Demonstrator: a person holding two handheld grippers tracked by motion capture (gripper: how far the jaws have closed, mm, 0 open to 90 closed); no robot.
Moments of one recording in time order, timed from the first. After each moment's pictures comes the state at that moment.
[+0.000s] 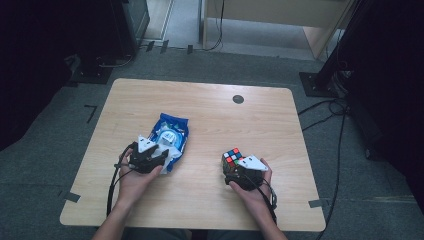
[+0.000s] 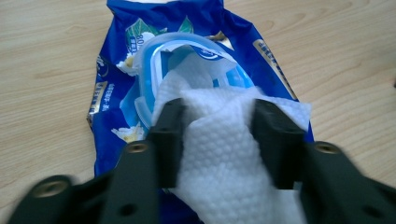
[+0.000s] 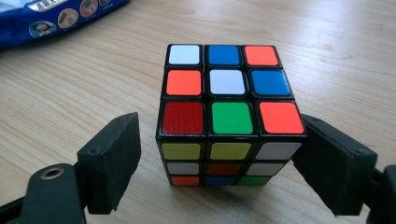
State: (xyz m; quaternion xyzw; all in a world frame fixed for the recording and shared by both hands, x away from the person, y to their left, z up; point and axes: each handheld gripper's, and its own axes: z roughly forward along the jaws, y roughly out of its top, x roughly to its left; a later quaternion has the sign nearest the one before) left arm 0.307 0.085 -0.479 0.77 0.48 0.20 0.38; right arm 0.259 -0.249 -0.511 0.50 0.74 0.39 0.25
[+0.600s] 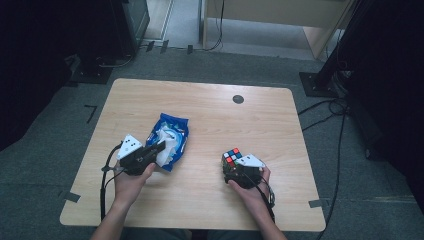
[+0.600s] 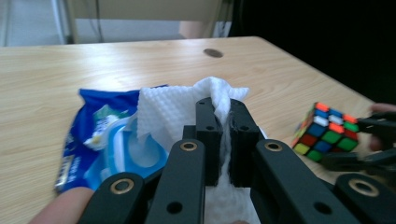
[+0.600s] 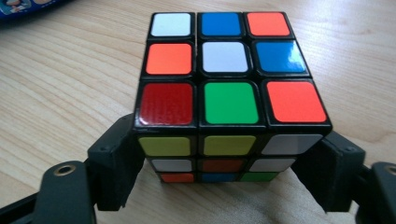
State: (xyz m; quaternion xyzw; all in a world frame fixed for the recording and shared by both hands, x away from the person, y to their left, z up) left arm 0.286 0.099 -0.443 0.71 0.41 0.17 0.54; right arm 0.269 -0.248 -0.522 0.51 0.75 0.36 0.23
